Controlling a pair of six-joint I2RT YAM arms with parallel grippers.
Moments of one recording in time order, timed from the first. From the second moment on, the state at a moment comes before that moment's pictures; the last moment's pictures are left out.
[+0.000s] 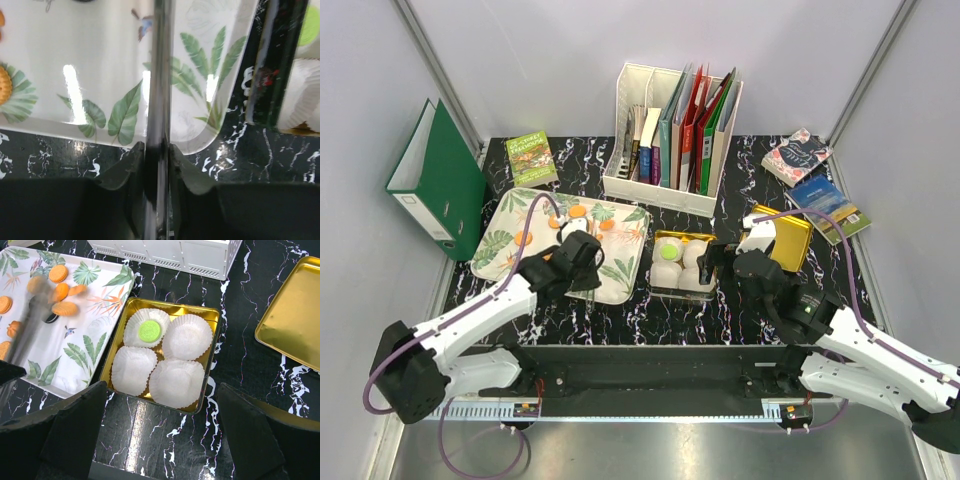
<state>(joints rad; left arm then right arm) -0.72 1.13 0.76 -0.60 -0.29 -0.73 0.94 0.78 0.76 -0.47 0.59 0.58</state>
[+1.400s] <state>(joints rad) -0.71 1.18 0.89 -0.68 -0.32 -0.69 0.94 0.80 0.76 -0.47 0.59 0.58</state>
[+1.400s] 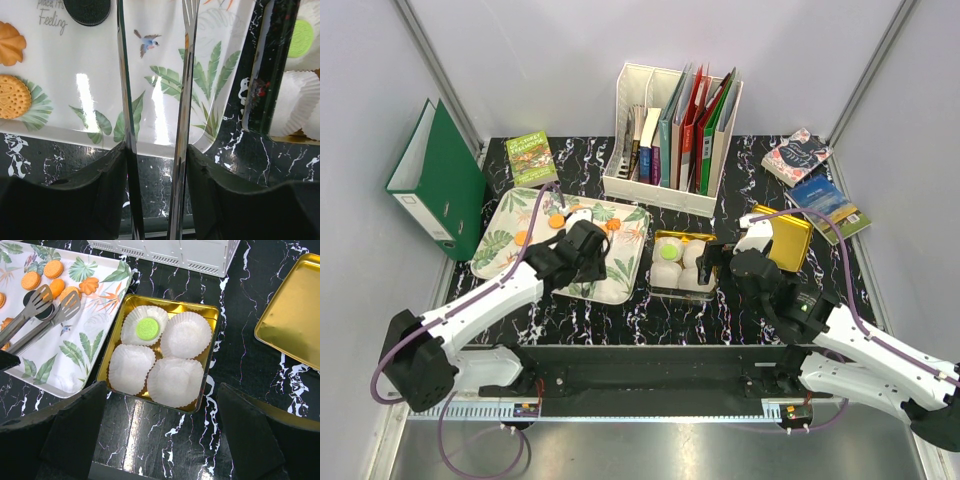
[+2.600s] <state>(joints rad) -0.66 1.22 0.87 -0.61 -0.29 -0.67 0.94 0.82 0.76 -0.47 0.59 0.57</state>
